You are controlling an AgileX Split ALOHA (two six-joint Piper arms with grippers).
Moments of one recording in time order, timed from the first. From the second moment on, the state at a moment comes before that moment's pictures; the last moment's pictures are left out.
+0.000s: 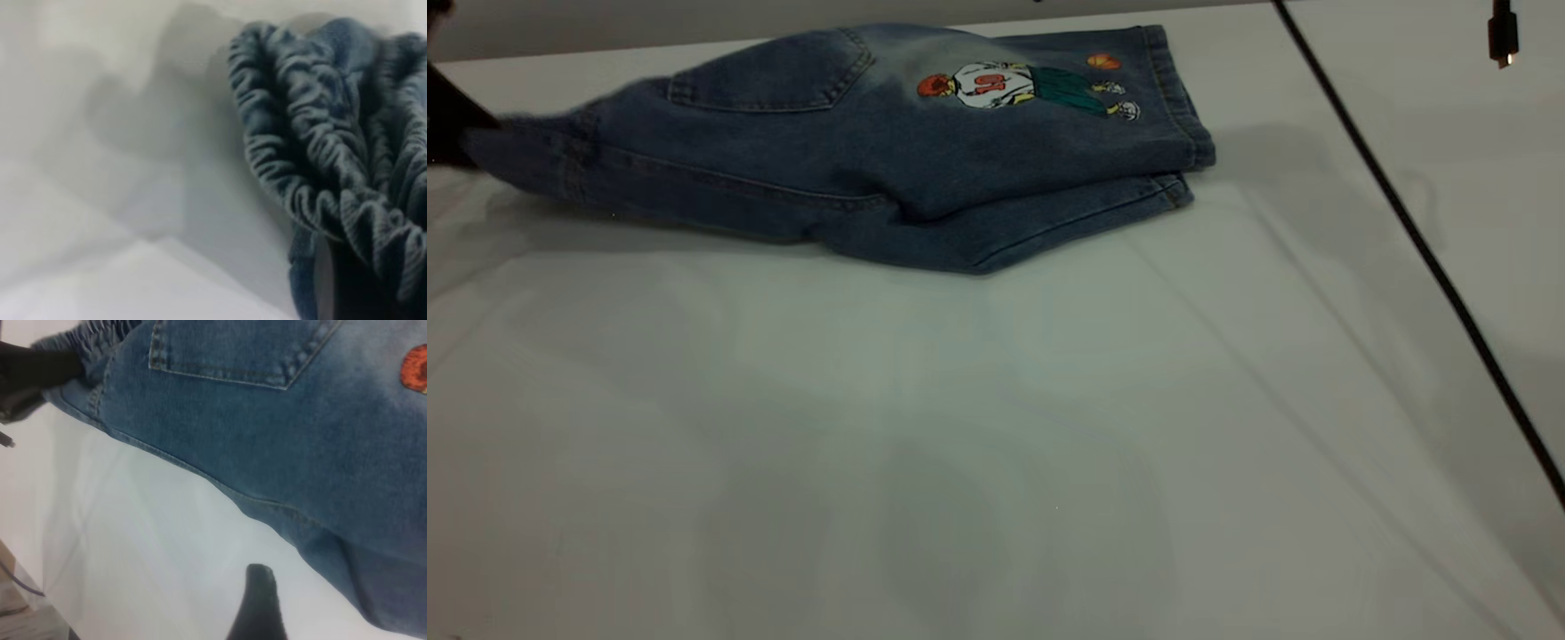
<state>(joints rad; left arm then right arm) 0.36 2.12 -1.24 -1.04 0.66 0.44 0.31 2.42 -2.13 0.82 1.13 -0.28</state>
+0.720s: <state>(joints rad) 0.09 1.74 -1.24 -0.83 0.68 0.43 0.52 2.55 -2.13 0.98 0.99 -0.32</state>
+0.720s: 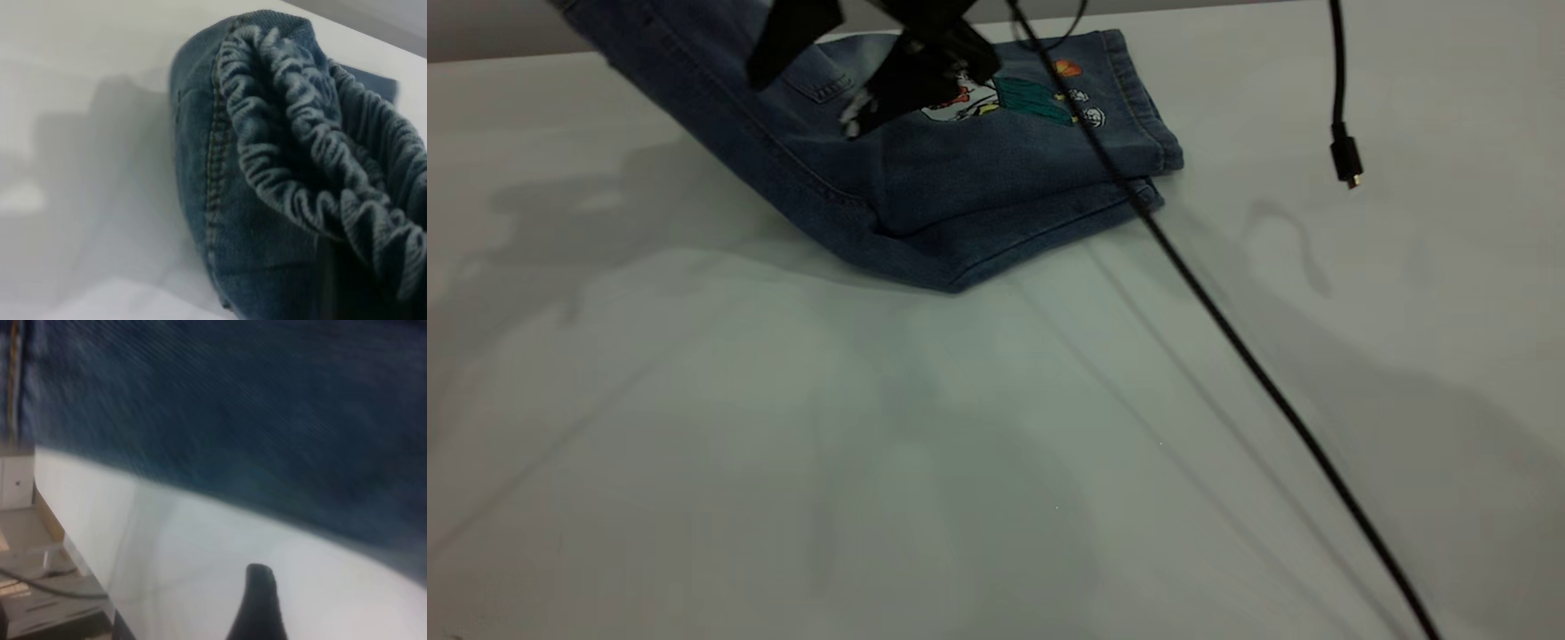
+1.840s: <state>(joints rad) -0.02 1.59 -1.24 -0.67 0.74 0.37 0.64 2.61 -2.21 0.99 0.93 -0.33</state>
